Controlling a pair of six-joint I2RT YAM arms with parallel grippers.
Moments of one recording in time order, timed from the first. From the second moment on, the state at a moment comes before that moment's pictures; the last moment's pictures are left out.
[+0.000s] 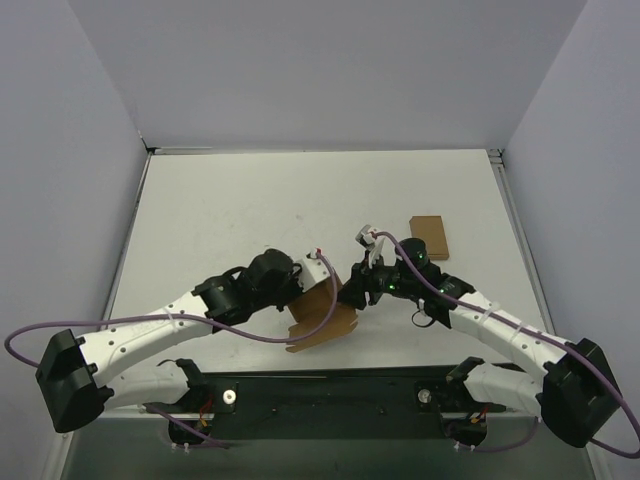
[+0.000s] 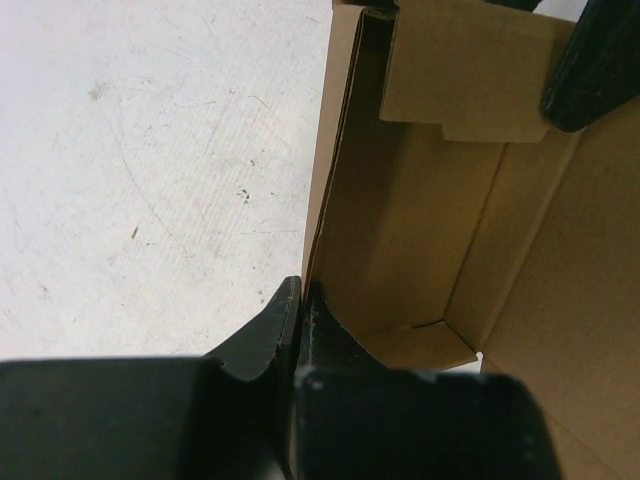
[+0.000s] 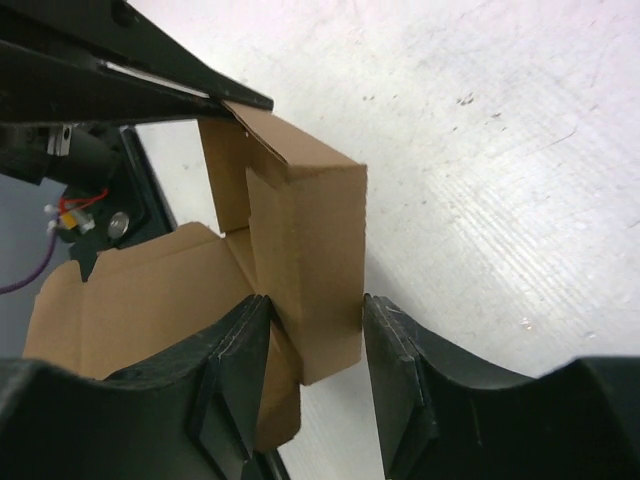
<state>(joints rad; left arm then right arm) -0.95 1.12 0.82 -0.39 -0.15 0.27 0.63 1.11 0.58 0.04 -0.56 0.20</state>
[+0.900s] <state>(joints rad) -0.98 1.16 0.83 -0.45 -0.18 0.24 0.79 1.08 0.58 0.06 -0.23 0.15</state>
